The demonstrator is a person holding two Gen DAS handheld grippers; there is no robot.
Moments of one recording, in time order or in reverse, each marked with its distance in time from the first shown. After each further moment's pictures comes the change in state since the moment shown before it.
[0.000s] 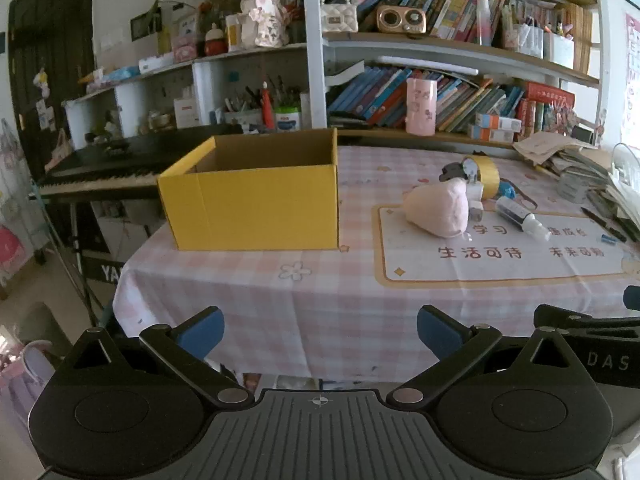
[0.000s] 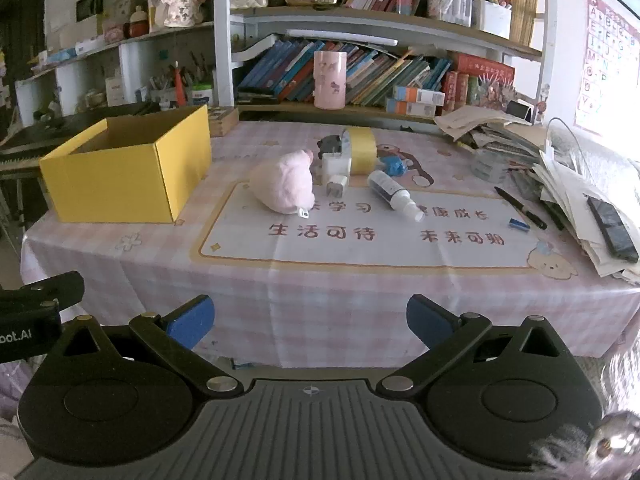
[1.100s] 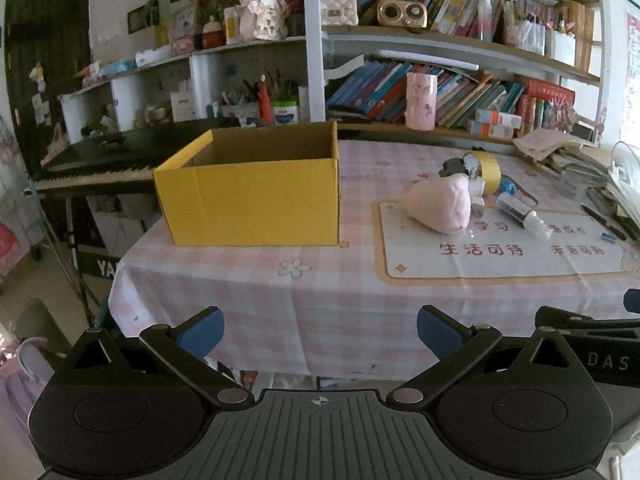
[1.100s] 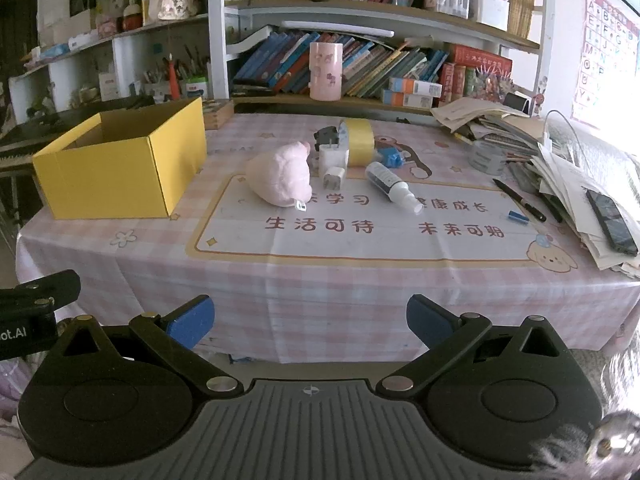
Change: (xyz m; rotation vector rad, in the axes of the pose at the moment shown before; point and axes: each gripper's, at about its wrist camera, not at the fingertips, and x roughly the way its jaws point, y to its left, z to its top) left arm 0.008 0.003 0.000 -0.012 0.022 -0.007; right arm 0.001 -0.002 -0.002 0.014 0.020 -0.005
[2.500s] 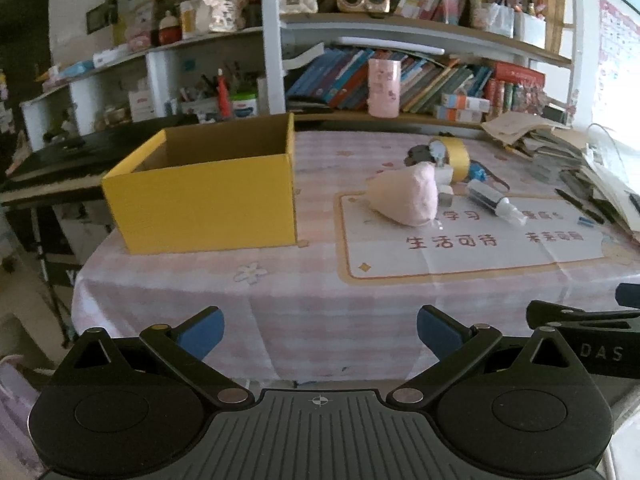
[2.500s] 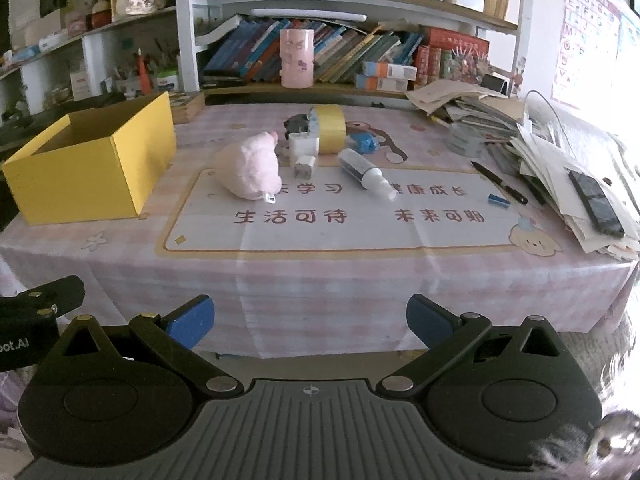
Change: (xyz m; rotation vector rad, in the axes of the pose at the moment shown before) left arm 0.023 -0.016 0.012 0.057 0.034 -0.102; right arm 0.013 -0.012 0.007 0.048 0.053 -0.067
